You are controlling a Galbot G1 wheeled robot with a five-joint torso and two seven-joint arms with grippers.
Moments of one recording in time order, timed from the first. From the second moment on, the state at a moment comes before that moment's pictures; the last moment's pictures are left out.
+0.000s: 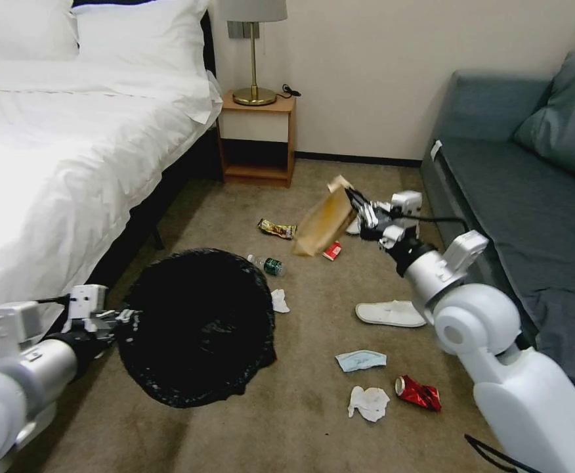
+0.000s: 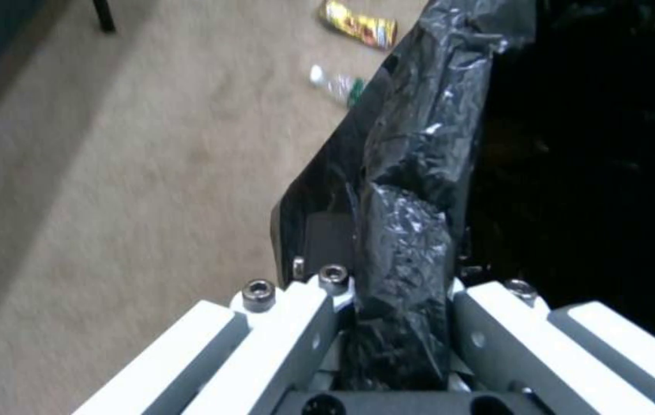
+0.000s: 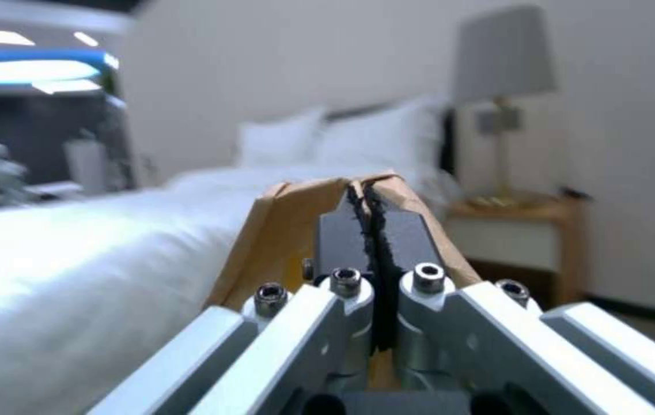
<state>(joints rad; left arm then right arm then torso) 1.60 -0.73 -0.90 -2.46 -1.45 0.74 -0.56 -0.89 1.00 0.28 2.20 0.82 -0.30 0.04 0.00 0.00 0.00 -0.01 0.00</state>
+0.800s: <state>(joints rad) 1.39 -0.64 -0.60 -2.40 -1.63 0.73 -0.79 -0.82 0.95 -0.06 2.26 0.73 -0.33 -0.12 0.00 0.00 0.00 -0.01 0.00</state>
